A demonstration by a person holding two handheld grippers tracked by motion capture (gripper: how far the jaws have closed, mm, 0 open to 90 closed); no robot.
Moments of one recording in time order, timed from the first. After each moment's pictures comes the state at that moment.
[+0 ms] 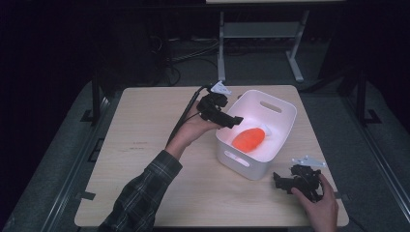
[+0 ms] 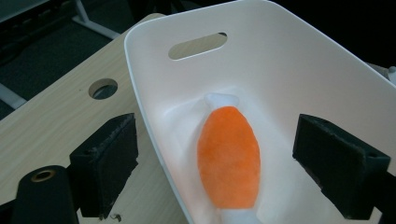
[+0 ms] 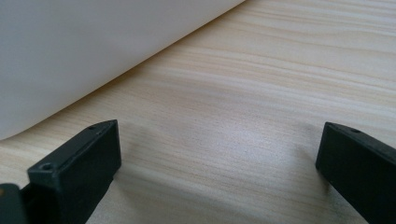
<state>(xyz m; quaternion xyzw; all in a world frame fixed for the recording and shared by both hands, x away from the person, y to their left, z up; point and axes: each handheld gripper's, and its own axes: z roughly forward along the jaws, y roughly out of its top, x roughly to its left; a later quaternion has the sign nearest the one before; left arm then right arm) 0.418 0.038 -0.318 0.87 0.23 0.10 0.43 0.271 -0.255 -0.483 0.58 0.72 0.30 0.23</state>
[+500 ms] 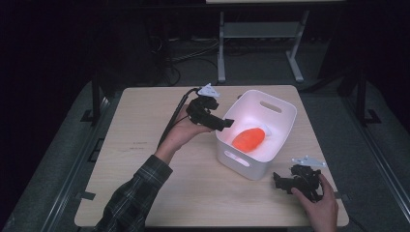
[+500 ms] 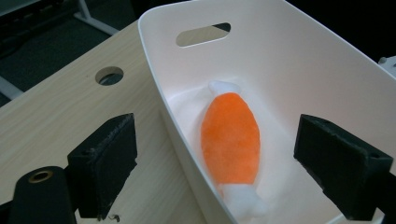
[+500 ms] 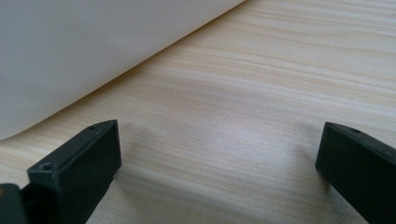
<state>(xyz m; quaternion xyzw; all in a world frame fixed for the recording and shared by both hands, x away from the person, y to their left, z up) 0.410 0.067 -0.321 0.86 0.25 0.10 0.44 0.271 -0.255 -0.483 0.58 0.72 0.30 0.23</state>
